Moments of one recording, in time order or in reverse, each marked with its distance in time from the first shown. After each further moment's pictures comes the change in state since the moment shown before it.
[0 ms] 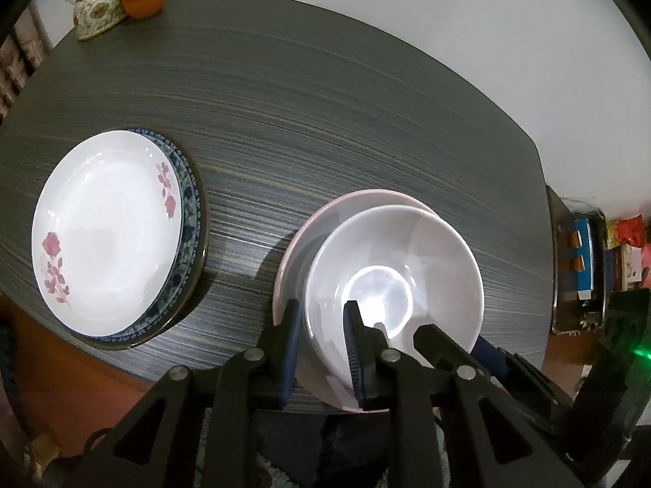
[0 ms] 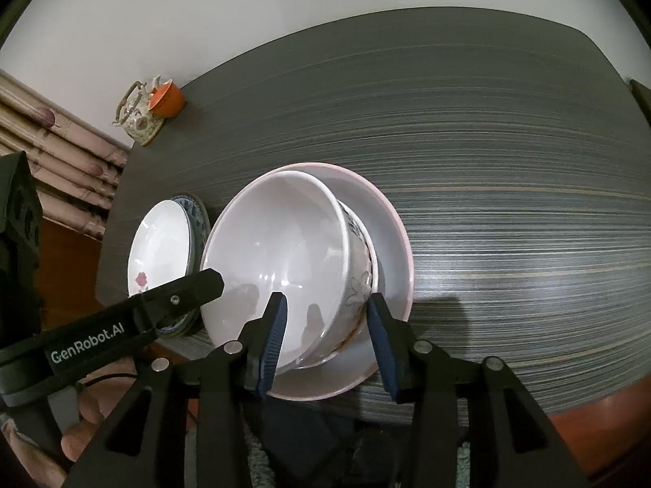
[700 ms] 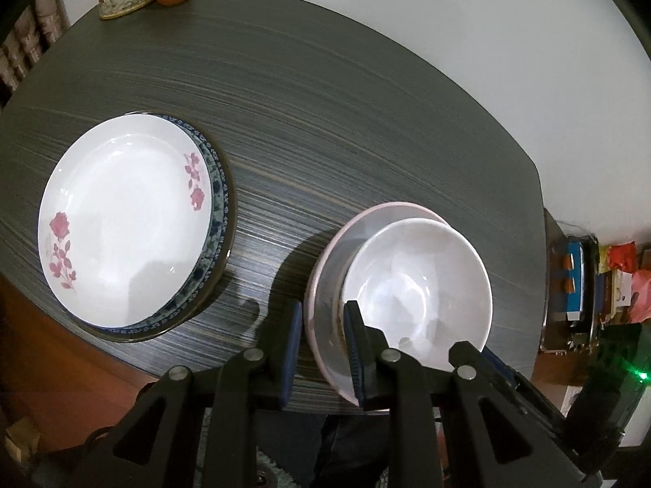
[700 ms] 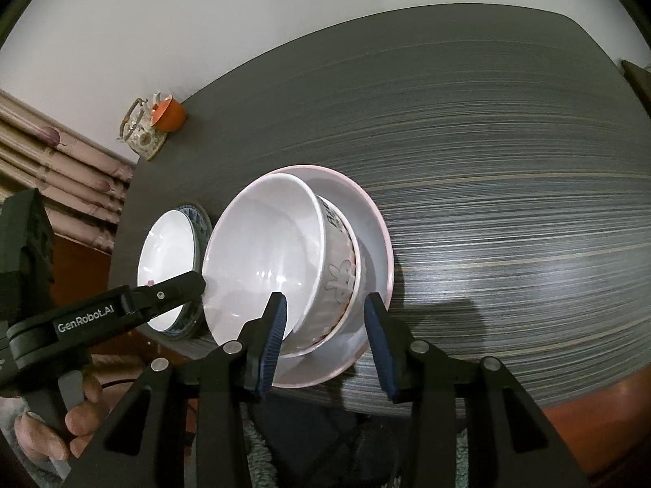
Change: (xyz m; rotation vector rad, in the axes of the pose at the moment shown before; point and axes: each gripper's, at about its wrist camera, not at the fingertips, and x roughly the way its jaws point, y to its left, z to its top) left arm -0.007 0.025 -0.001 -0.074 -0.030 -0.035; right arm -0.012 -0.016 -0.011 0.055 -0.029 0.045
